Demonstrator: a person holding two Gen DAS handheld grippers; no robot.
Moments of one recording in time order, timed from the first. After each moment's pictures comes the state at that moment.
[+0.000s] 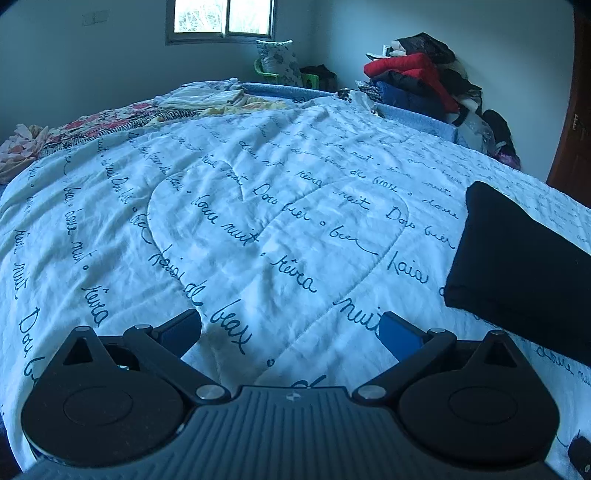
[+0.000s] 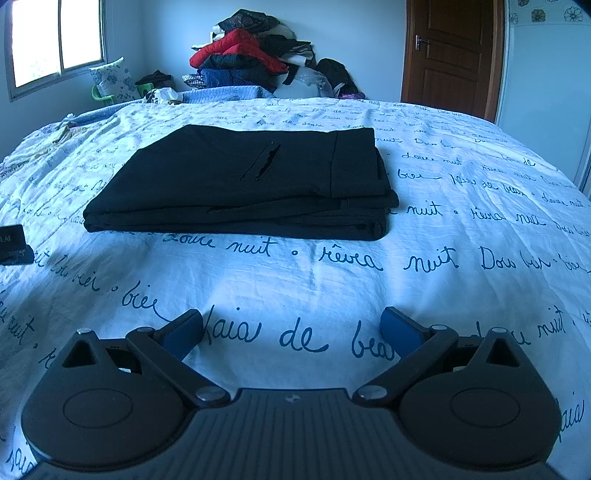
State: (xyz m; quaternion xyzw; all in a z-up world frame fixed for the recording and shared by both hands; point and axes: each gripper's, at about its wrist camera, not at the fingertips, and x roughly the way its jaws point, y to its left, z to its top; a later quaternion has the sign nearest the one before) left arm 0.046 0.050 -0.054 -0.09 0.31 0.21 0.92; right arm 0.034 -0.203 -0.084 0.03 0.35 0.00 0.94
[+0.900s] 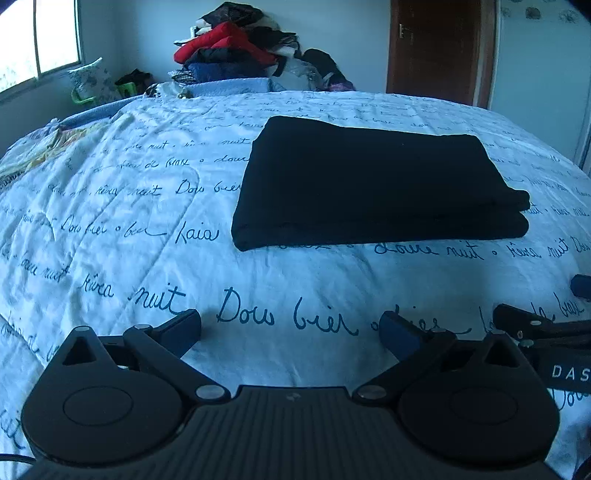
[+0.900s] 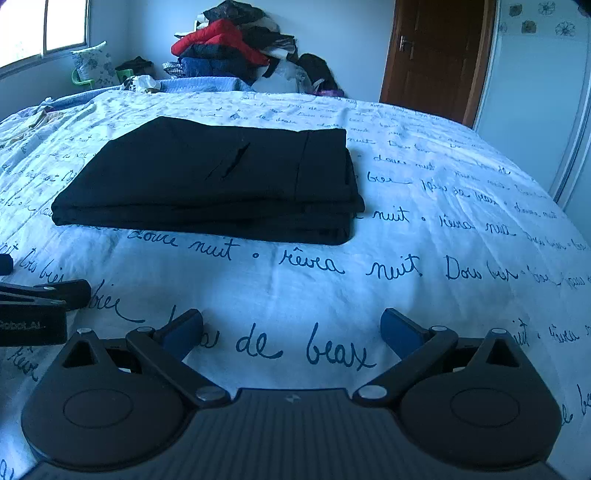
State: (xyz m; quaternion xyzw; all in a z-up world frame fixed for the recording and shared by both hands) left arm 0.057 -0.026 -0.076 0.05 0.35 -0.05 0.93; right arm 0.040 -0.209 -0.080 -0.01 0.36 -0.04 0.93
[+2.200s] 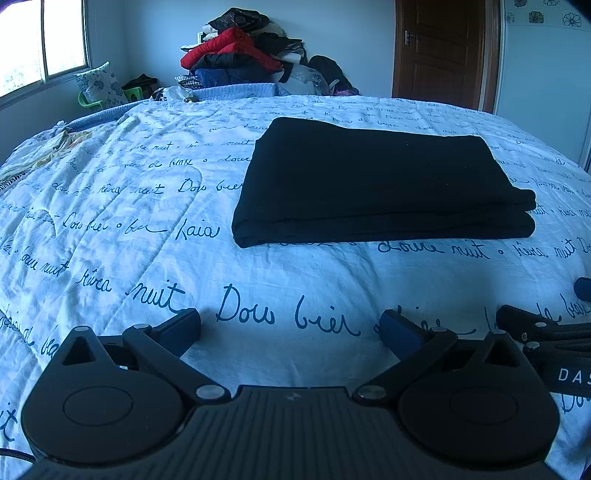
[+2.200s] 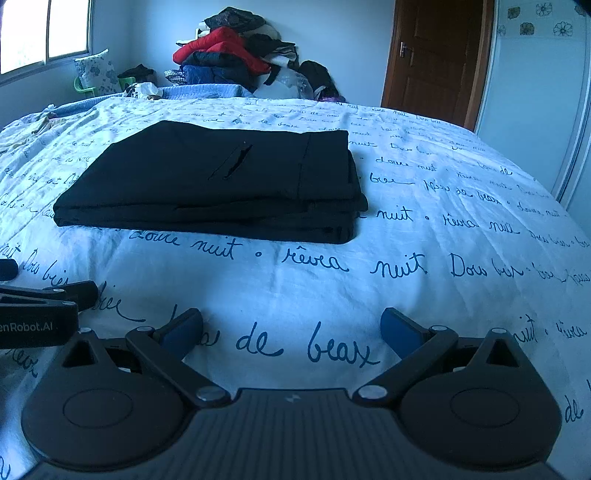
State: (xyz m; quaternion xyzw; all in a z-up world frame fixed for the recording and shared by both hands) left arm 0.057 -0.027 -0.081 0.05 0.34 -0.05 0.94; right arm 0.038 -0.211 -0.086 0.00 0.34 -0.03 0.94
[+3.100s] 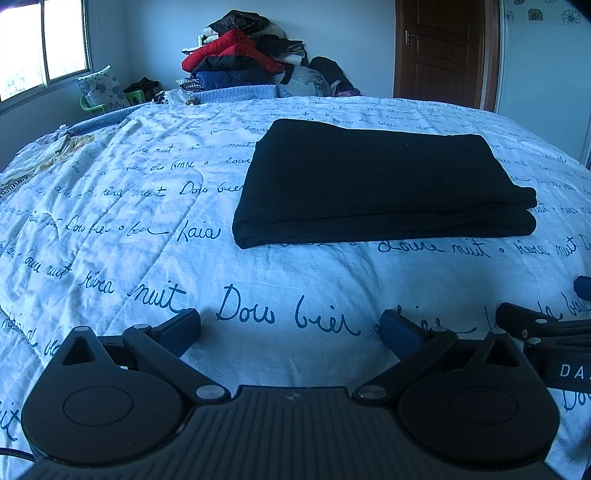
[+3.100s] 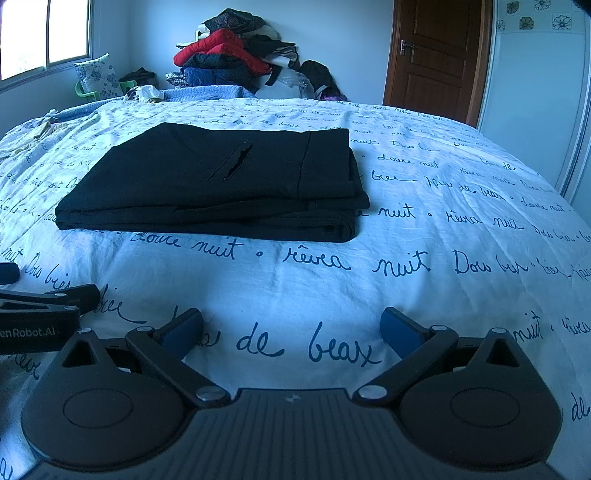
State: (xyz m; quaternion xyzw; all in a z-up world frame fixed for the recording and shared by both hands) left arm 0.056 -0.029 -0.081 0.06 0.34 -0.04 0.94; right arm 0.038 -0.214 -0.087 0.01 0.34 -0.03 0.94
